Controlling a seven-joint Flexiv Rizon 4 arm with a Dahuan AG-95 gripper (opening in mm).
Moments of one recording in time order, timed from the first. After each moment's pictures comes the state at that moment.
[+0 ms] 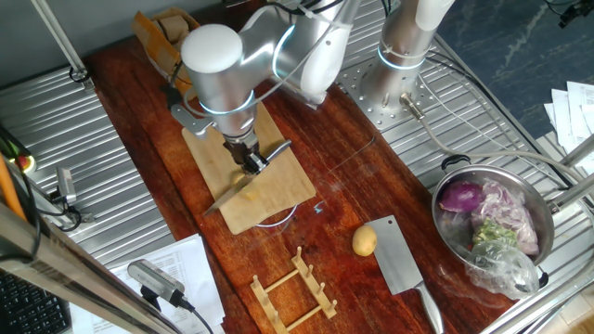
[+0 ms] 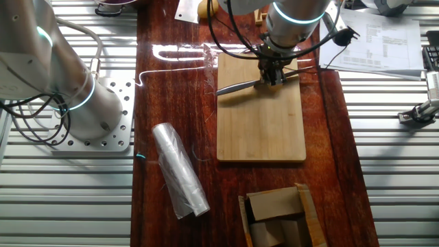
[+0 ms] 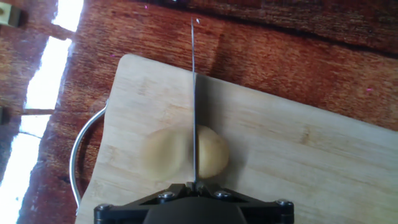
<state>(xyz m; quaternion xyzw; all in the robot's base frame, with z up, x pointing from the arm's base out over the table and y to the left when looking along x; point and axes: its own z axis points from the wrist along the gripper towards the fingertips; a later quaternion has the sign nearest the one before) 0.480 0.083 0.054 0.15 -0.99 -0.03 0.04</state>
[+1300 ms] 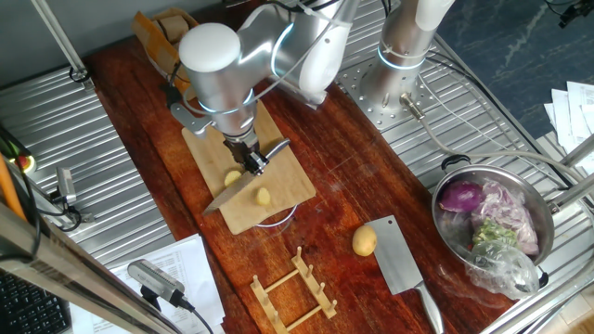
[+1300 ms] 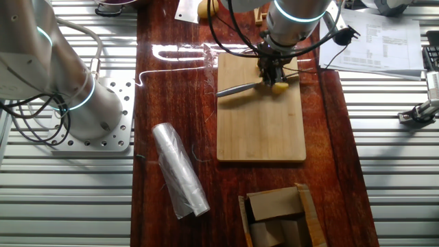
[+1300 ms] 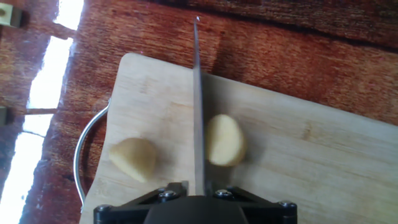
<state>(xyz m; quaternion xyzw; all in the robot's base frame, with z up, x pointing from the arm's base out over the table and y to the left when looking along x) 0.477 0.085 0.059 0.14 -0.99 -0.03 0.04</state>
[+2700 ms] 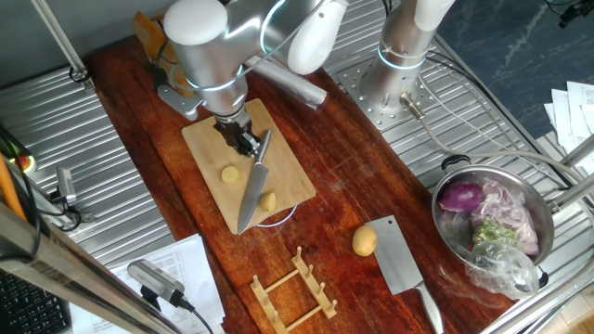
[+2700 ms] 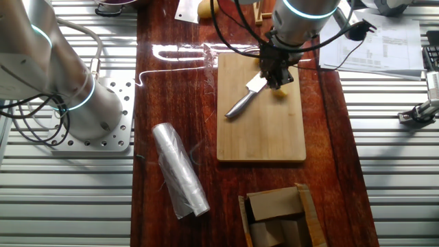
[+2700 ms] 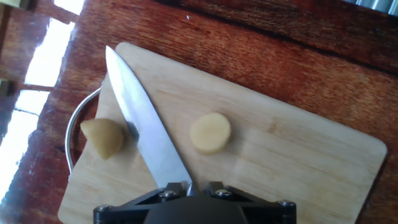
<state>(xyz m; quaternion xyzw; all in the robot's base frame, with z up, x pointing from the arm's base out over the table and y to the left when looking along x) 0.481 0.054 0.095 0.19 -0.98 -0.02 0.04</state>
